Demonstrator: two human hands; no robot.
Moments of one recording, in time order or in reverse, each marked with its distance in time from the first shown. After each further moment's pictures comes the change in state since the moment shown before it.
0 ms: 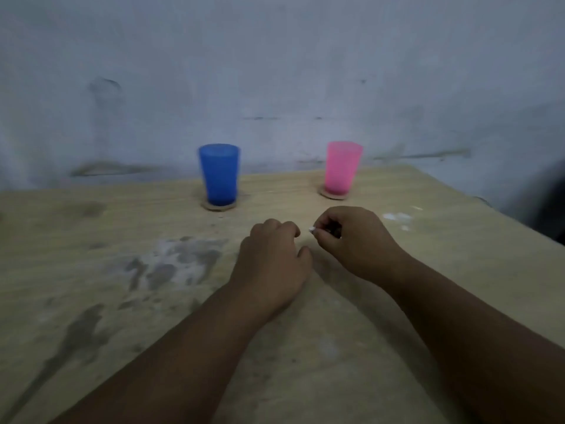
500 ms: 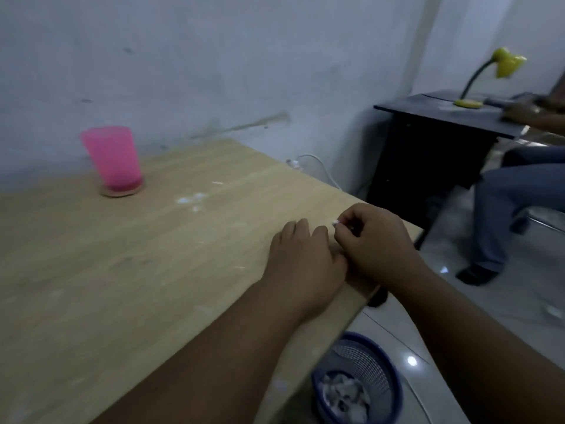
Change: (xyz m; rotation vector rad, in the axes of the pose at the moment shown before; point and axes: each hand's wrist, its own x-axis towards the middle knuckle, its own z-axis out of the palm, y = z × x) left_hand -0.030 0.287 0.166 0.037 -0.441 0.499; right_hand -0.203 0.201 -0.171 -0.148 0.405 0.554
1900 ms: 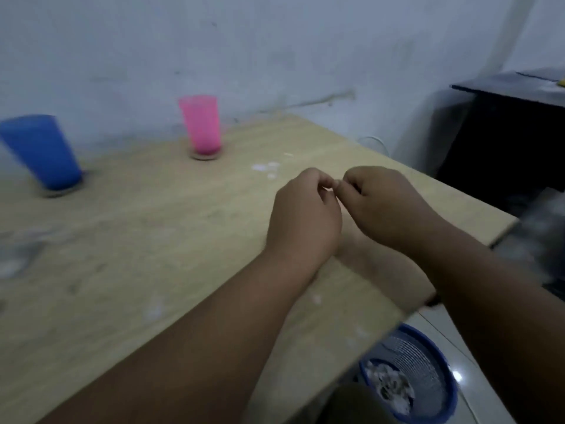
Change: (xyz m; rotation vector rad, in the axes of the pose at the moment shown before) left_hand -0.048 -0.051 -0.043 -0.593 0.564 -0.256; right_hand 0.001 -0.096 0.027 -0.055 -0.223 -0.255
